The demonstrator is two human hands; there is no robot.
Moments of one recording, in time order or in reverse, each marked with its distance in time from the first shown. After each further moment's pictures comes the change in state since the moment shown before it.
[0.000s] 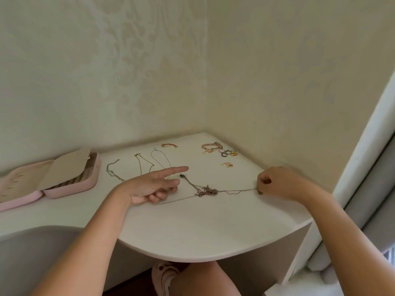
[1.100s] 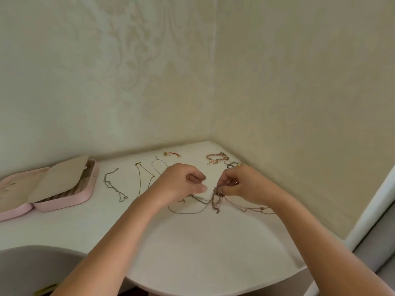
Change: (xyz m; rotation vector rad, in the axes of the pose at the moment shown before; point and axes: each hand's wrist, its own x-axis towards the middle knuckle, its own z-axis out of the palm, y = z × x) left_hand 0.033 0.041 0.044 0.633 0.519 0.217; right_hand 0.058 -0.060 0.015 0.447 -0.019 -0.390
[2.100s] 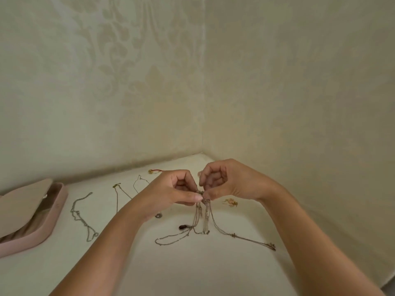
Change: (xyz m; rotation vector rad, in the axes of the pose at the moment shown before) left_hand 0.058 -0.012 -0.007 -0.502 -0.192 0.065; right_hand 0.065 0.003 -0.030 0.390 -0.222 -0.040
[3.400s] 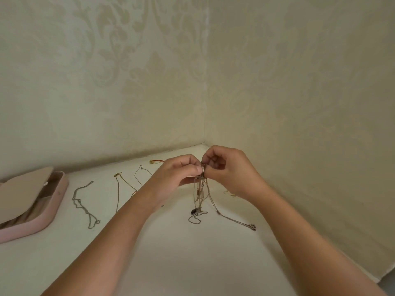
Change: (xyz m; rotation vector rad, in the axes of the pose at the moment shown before) left_hand 0.003 0.000 0.013 -0.157 0.128 0.098; right_hand 0.003 0.004 0.030 -0.245 0.493 -0.167
